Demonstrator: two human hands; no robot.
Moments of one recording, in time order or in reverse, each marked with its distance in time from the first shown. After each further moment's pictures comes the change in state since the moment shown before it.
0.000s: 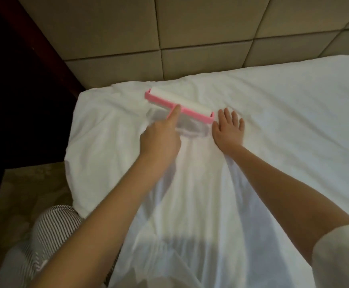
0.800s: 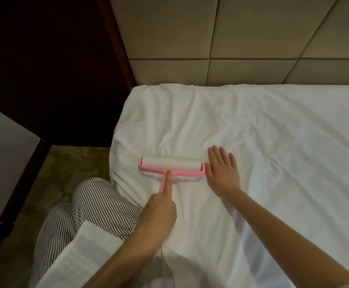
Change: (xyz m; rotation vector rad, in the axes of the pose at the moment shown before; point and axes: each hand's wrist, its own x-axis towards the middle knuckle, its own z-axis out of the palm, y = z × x) left_hand -0.156 -0.085 0.062 -0.073 -0.239 -0.296; right_hand -0.130 -0.058 0.045 -0.114 -0.102 -0.401
